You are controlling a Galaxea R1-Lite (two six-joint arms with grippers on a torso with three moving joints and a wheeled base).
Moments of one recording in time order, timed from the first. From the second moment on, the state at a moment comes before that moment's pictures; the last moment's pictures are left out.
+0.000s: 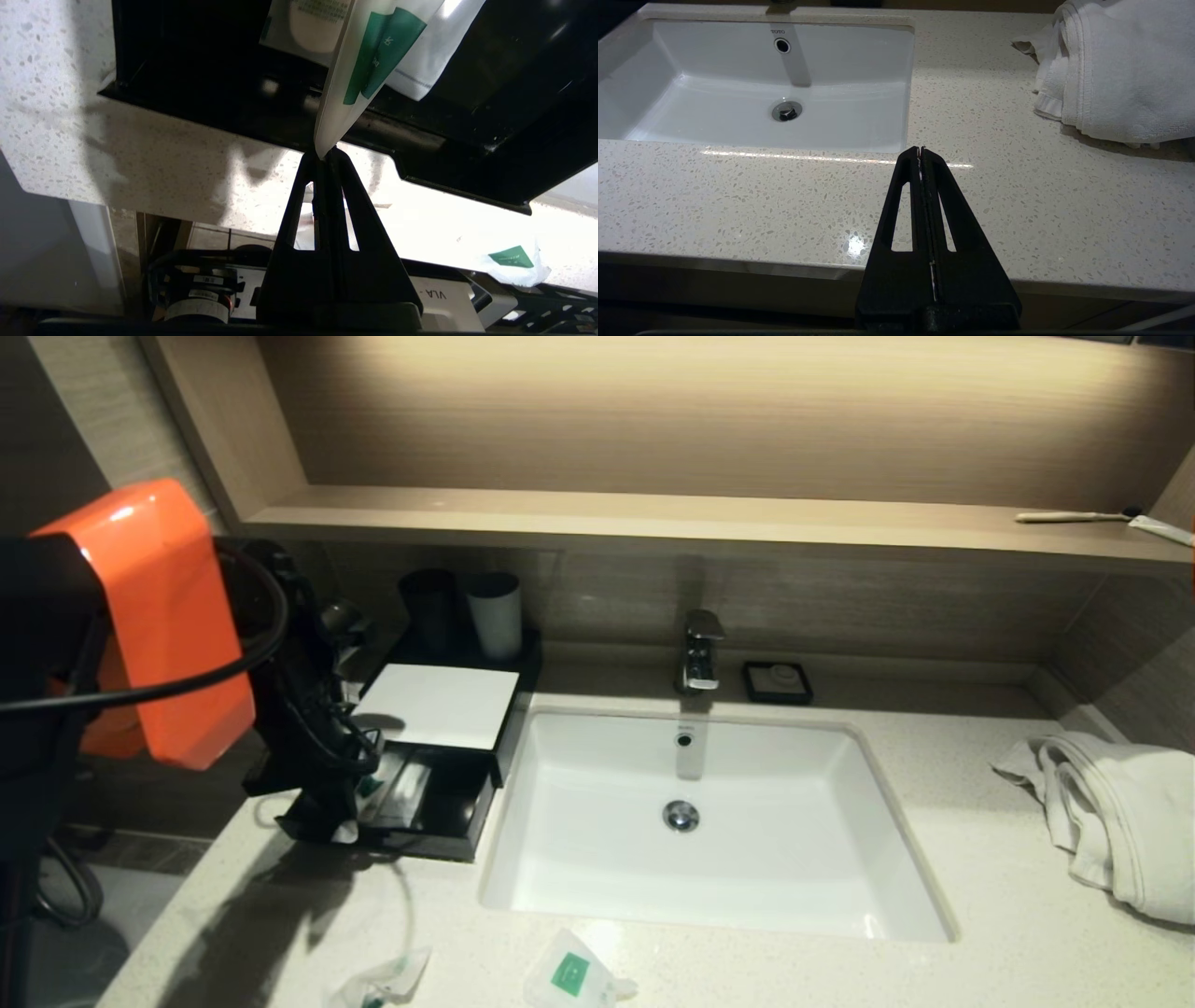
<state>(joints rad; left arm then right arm) -0.11 2.18 -1.94 1.24 -0.08 -0.32 0.00 0.00 0.00 0.00 0.00 0.00</state>
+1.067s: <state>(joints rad) -0.10 2.20 -1.94 1.10 -0.07 -0.32 0.00 0.00 0.00 0.00 0.00 0.00</state>
